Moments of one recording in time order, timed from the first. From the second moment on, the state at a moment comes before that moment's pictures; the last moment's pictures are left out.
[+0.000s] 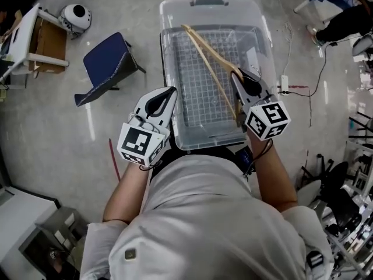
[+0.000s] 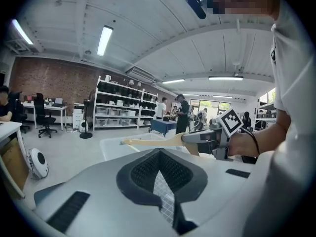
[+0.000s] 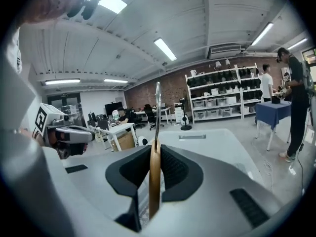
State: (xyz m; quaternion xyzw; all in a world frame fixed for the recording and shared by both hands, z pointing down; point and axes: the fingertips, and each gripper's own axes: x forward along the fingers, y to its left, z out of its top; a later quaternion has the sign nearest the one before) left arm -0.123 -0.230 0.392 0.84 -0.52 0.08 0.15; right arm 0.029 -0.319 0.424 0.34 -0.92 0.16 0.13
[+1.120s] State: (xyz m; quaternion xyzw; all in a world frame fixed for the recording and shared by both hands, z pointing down) left arm -0.099 -0.260 0.470 0.82 -0.52 0.11 0.21; right arm 0.007 -0.347 0.706 0.23 -0.88 0.31 0.28
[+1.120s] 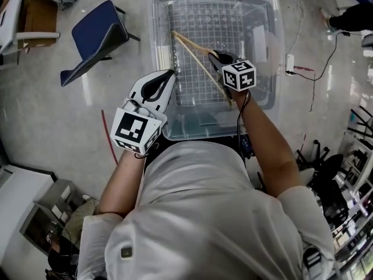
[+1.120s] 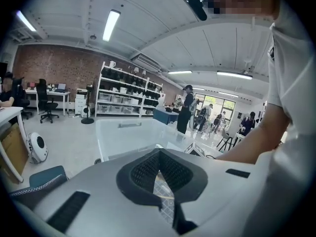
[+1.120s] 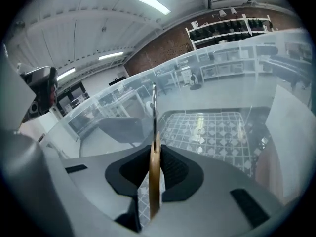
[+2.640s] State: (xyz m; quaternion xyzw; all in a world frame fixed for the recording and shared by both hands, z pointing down) left arm -0.077 -0.296 0.520 0.82 -0.50 0.13 0.25; right arm 0.073 -0.415 0.836 0.38 -0.77 0.34 0.39
